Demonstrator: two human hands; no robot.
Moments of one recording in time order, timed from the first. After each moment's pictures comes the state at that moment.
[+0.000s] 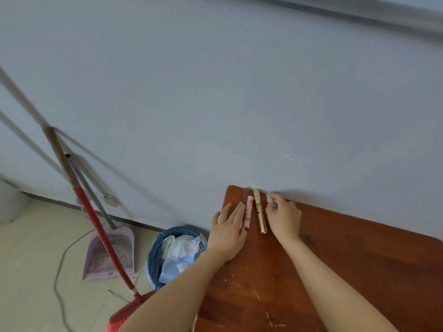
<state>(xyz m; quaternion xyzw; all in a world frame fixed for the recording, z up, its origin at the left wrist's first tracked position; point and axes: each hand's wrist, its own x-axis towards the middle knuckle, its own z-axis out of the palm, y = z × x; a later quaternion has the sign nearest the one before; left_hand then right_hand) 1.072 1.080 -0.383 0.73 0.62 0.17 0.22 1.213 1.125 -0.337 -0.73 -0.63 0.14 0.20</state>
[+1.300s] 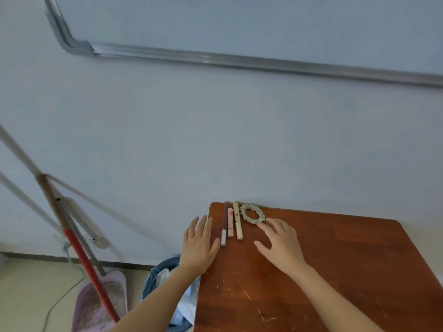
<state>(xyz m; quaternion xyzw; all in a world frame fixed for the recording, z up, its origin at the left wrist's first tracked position) 1.033 1.057 -0.354 0.73 0.64 0.14 0.16 1.259 1.051 -0.320 -0.65 -0.76 0.06 0.07</state>
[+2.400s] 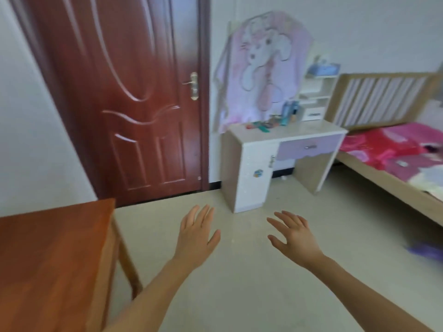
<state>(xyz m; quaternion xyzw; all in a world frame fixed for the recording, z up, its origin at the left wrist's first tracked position) 1.182 0.644 -0.233 0.92 -0.33 0.12 0.18 1.077 0.412 -0.226 -0.97 0.02 -0.23 0.02</state>
